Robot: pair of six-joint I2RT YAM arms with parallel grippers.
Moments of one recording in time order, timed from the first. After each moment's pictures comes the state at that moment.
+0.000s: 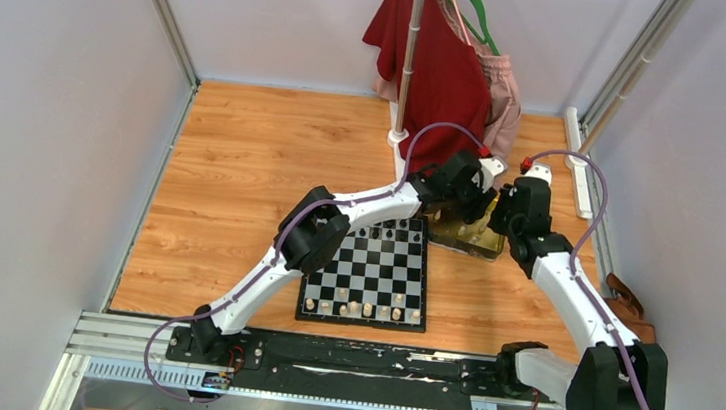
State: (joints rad) left arm -0.92 2.49 2.10 -0.18 0.14 -0.06; right arm 0.17 1.11 0.70 -0.20 0.18 0.26
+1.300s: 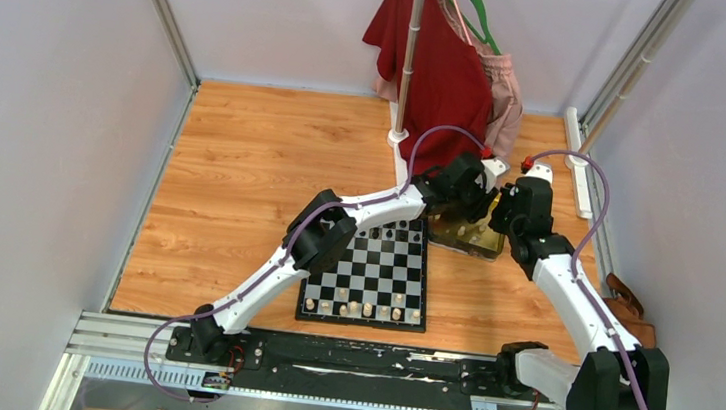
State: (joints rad) left arm -0.92 2.59 2.22 -0.17 0.15 -0.10; right arm 0.17 1.09 0.70 -0.19 0.16 0.26
